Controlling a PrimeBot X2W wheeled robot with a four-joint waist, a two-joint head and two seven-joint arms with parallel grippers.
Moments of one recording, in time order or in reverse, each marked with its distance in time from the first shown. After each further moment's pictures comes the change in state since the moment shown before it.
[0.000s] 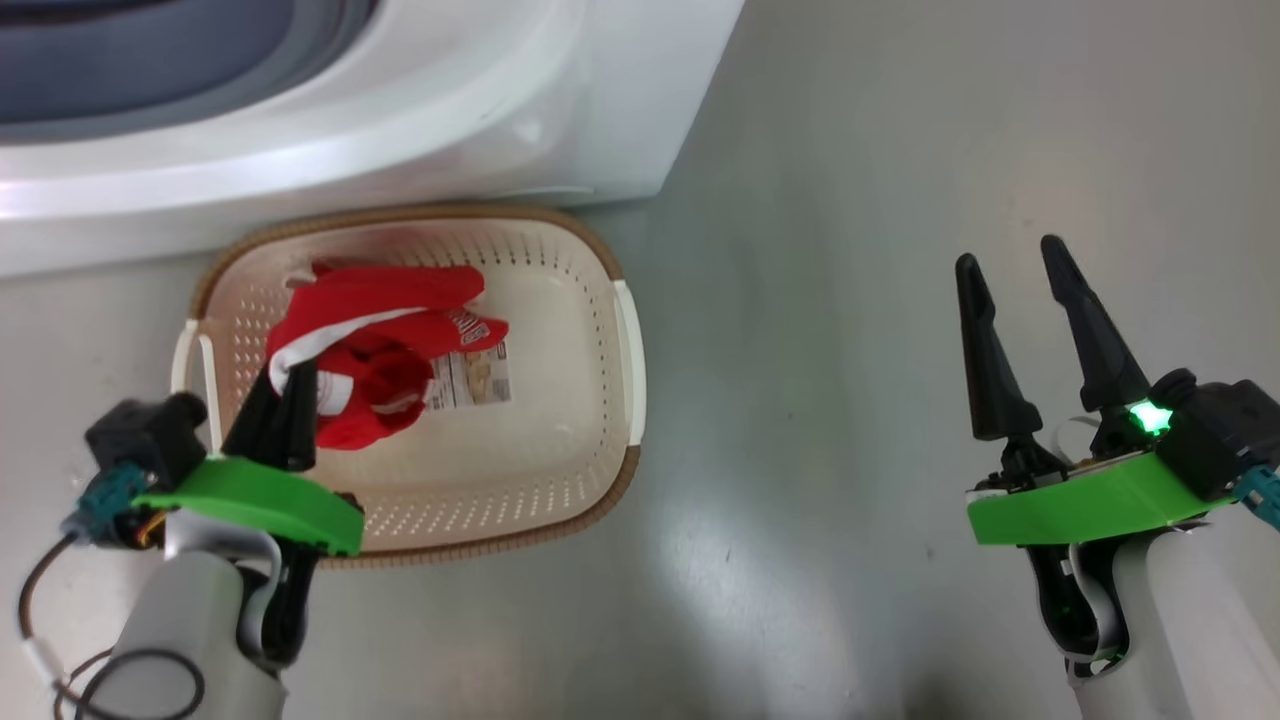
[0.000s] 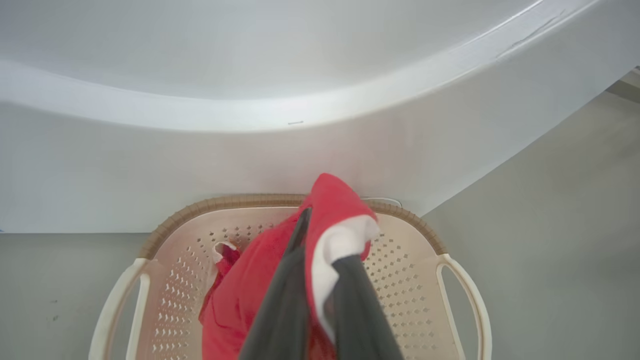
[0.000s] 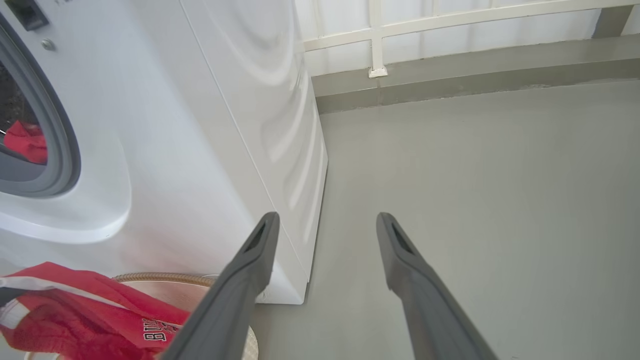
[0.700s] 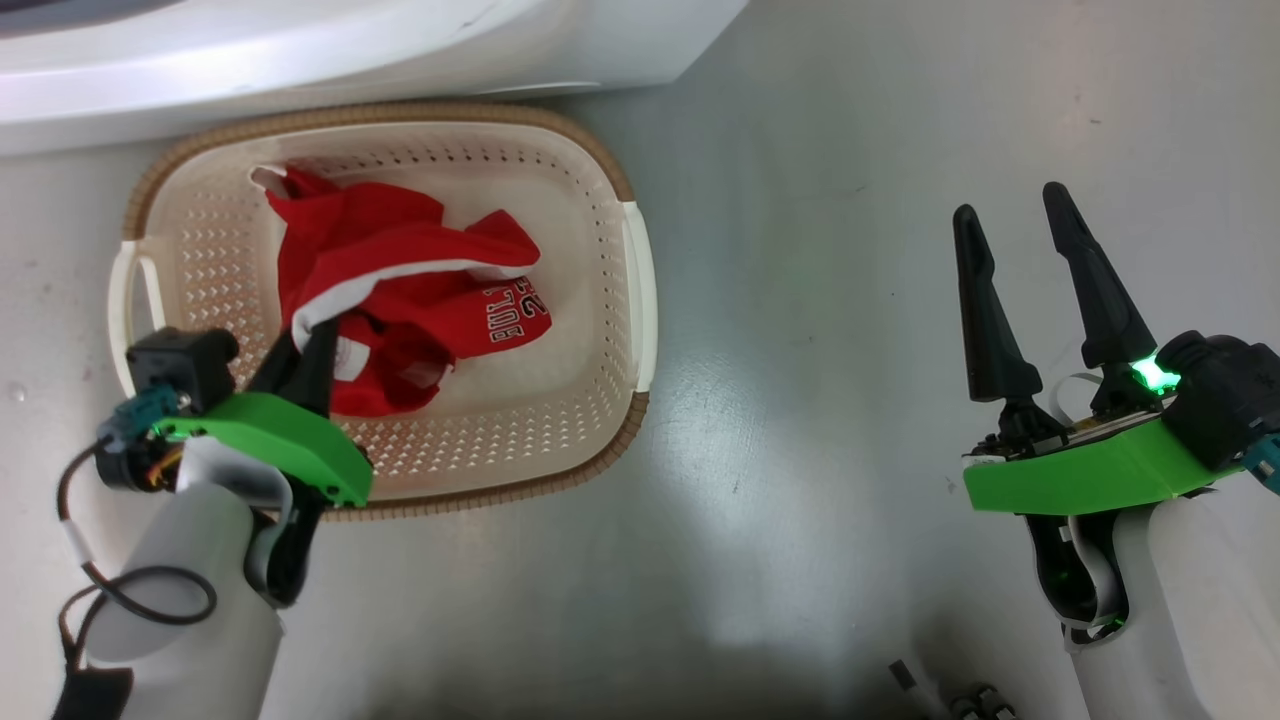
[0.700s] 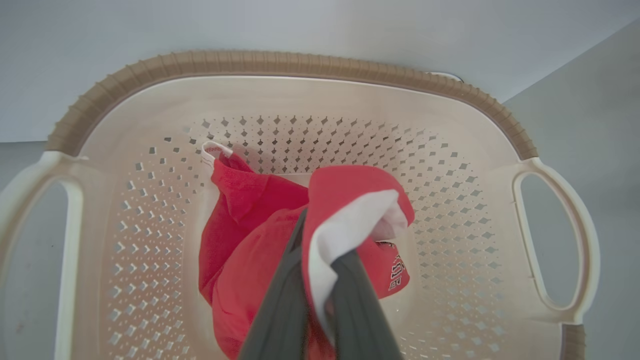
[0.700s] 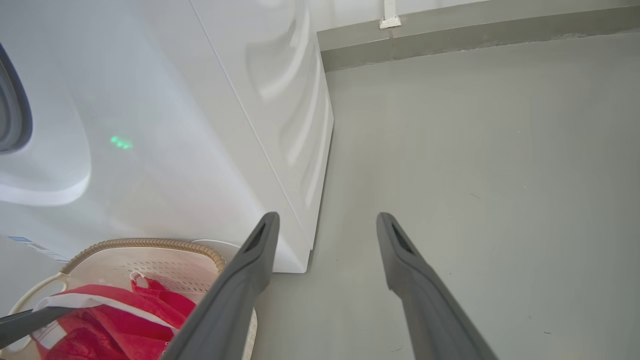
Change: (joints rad) left arm -0.204 0.034 -0.179 0.266 -0.069 0.000 0.000; right arm -0.063 -0.001 0.011 -0.024 -0.011 0.000 0.000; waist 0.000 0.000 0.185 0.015
